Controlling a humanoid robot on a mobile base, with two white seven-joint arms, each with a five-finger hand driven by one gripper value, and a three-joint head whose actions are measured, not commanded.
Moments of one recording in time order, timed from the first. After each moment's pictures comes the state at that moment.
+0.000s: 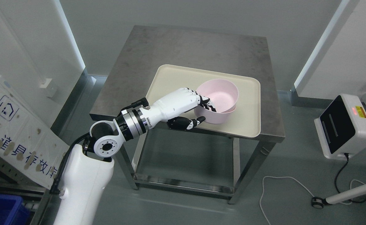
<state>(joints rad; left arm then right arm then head) -0.60 0.00 -0.14 -1.51 -0.64 -0.54 -0.69 0.05 0.00 0.00 -0.05 0.00 -0.19 0.00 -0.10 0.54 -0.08</state>
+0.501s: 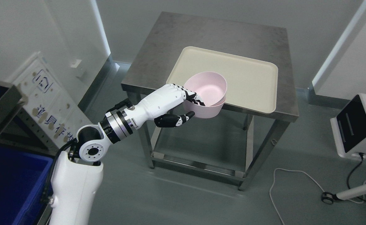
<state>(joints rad) -0.56 0.00 -0.06 -1.56 -0.61 -0.58 -0.69 0.05 0.00 0.00 -0.05 0.00 -0.19 0.00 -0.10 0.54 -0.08</state>
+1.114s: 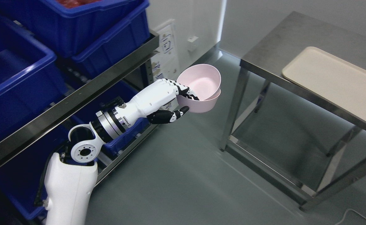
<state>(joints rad) -0.55 0.00 -0.02 -1.60 -0.60 -0.59 -0.68 0.05 0.00 0.00 -0.05 0.00 -0.19 0.00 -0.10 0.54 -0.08</state>
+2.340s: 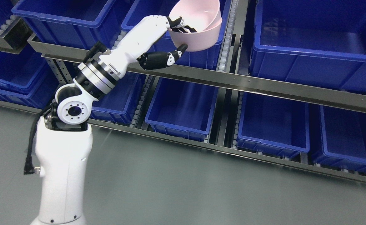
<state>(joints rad) -0.80 0.00 -0.02 -1.63 -0.54 -0.33 -0.61 0.05 0.00 0.00 -0.05 0.00 -0.19 0.00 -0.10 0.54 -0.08</state>
